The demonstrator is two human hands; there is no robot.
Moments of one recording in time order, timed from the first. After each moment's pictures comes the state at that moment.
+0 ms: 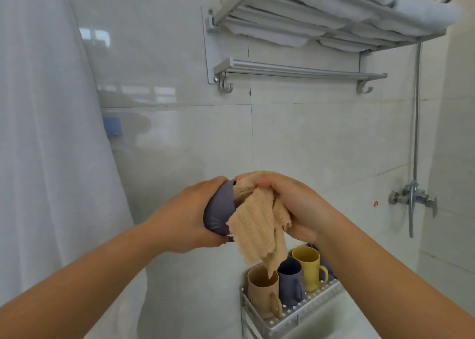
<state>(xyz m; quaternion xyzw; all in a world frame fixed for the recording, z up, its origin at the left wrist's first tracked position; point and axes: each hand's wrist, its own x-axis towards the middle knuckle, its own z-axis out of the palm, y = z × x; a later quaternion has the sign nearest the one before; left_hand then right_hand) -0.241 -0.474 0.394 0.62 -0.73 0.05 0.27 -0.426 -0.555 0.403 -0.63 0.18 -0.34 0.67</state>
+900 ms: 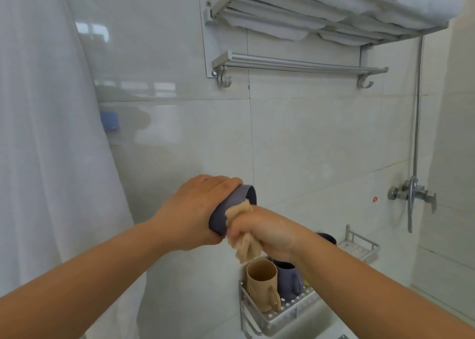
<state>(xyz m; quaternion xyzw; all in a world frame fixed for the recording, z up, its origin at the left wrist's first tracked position) -0.247 -0.483 0.383 0.57 -0.76 0.25 0.16 -0.401 -0.546 0.364 -0.77 0.20 -0.20 0.57</state>
